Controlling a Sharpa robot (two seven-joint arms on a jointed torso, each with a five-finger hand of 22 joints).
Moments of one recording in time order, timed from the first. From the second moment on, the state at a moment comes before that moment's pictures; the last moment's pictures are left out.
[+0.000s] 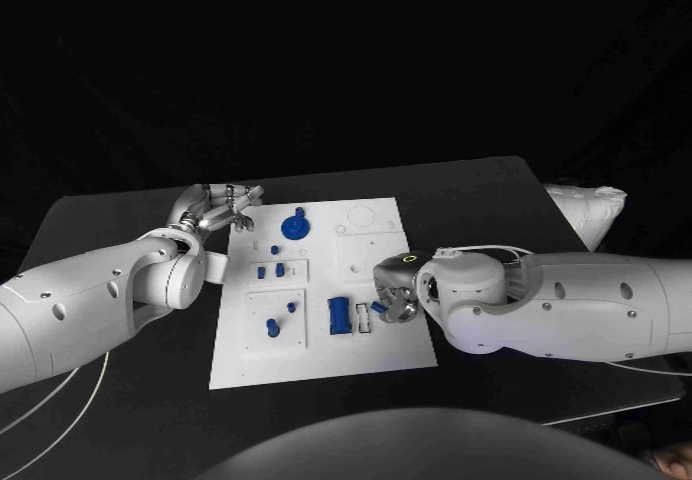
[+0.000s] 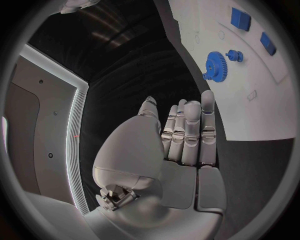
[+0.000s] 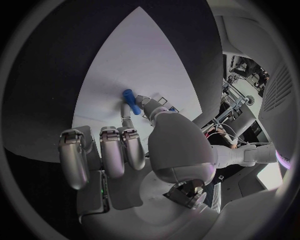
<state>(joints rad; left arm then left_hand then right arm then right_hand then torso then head) 1.20 -0.64 -0.22 1.21 -0.18 -0.42 0.38 1.38 0.05 -0.17 0.29 0.25 0.95 0.16 0.11 0.10 1.09 0.11 0.15 0.07 1.19 0.04 1.01 0.87 0.16 1.01 0.16 0.53 1.18 1.15 -0.90 -0.22 1.89 -1.58 0.00 -0.68 1.16 -0.02 0.30 -0.02 0.44 0.96 0.14 0.19 0.72 1.47 0.08 1.57 1.31 1.47 0.03 1.57 1.31 0.01 1.47 0.14 1.57 1.31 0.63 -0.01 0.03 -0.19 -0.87</state>
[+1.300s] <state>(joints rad) 1.20 -0.65 -0.22 1.21 -0.18 -0.42 0.38 1.39 0.06 -0.17 0.29 0.25 0.95 0.16 0.11 0.10 1.09 0.10 0.15 0.07 1.19 0.04 1.01 0.87 0.16 1.01 0.16 0.53 1.18 1.15 -0.97 -0.23 1.93 -1.46 -0.14 -0.68 1.18 -0.01 0.37 -0.06 0.52 0.97 0.16 0.12 0.36 1.47 0.08 1.57 1.31 1.47 0.03 1.57 1.31 0.01 1.47 0.14 1.57 1.31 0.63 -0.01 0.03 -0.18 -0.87</state>
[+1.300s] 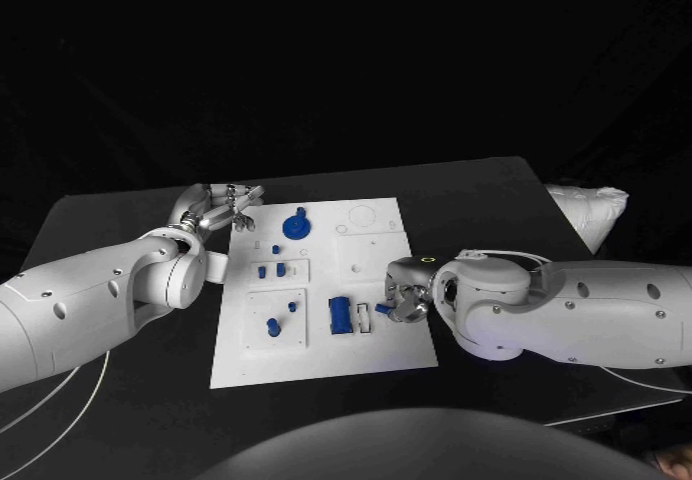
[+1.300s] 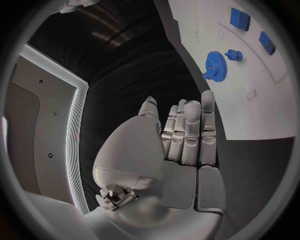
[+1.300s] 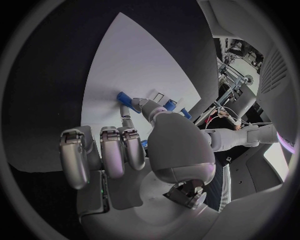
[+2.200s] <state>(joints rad) 1.20 -0.64 -0.22 1.21 -0.18 -0.42 0.38 1.39 0.06 -0.17 0.29 0.25 0.95 0.16 0.11 0.10 1.09 0.10 0.15 0.07 1.19 0.04 1.01 0.87 0.16 1.01 0.16 0.53 1.18 1.16 -0.96 -0.24 1.90 -1.39 -0.19 -0.68 1.18 -0.02 0.36 -0.06 0.44 0.99 0.15 0.12 0.36 1.47 0.08 1.57 1.31 1.47 0.03 1.57 1.31 0.01 1.47 0.14 1.57 1.31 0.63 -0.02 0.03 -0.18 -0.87</state>
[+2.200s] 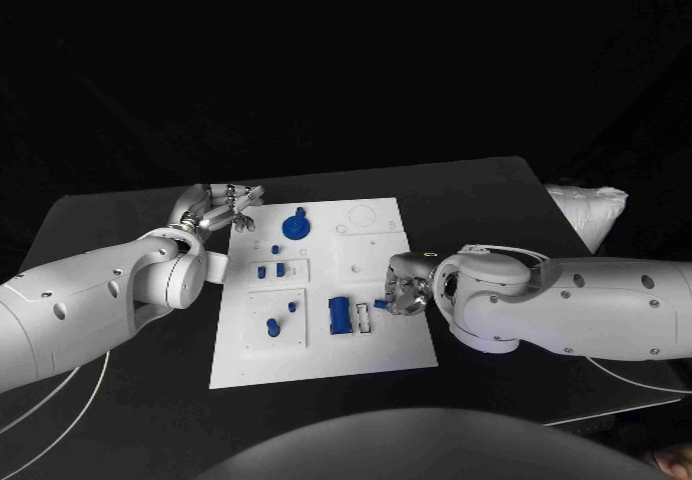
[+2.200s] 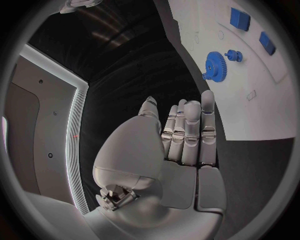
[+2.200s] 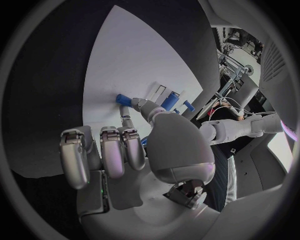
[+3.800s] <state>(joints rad) 1.20 -0.64 -0.22 1.21 -0.18 -0.42 0.38 1.39 0.06 -0.18 0.29 0.25 0.95 0.16 0.11 0.10 1.09 0.10 0.15 0.07 1.19 0.04 1.01 0.87 0.16 1.02 0.15 0.53 1.19 1.15 -0.94 -0.23 1.90 -1.50 -0.13 -0.68 1.21 -0.06 0.28 -0.09 0.28 0.95 0.17 0.11 0.39 1.47 0.08 1.57 1.31 1.47 0.03 1.57 1.31 0.01 1.47 0.14 1.57 1.31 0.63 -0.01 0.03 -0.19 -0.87</state>
